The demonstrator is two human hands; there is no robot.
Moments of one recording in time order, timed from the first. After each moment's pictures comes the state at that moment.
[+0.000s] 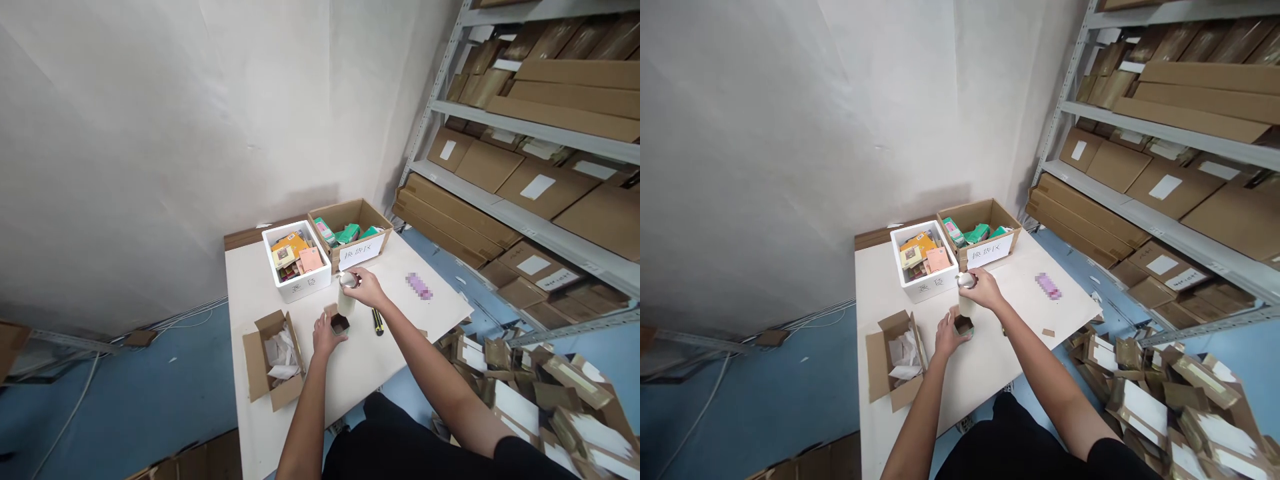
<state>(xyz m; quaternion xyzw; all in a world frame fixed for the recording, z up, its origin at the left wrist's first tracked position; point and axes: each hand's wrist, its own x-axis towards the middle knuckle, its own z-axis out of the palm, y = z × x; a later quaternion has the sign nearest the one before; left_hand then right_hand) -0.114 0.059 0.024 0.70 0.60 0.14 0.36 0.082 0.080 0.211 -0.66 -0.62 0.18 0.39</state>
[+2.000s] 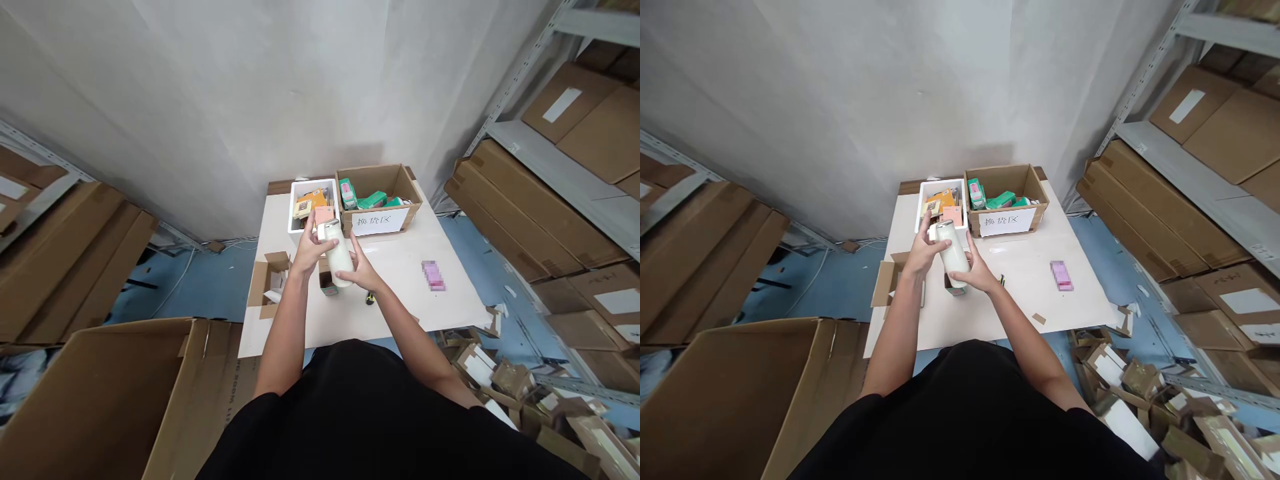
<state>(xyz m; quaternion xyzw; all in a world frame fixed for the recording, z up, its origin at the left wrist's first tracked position) -0.030 0.067 0.258 0.54 0.40 0.53 0.52 0.149 0.025 0.204 -0.33 -0.58 0.60 0.45</state>
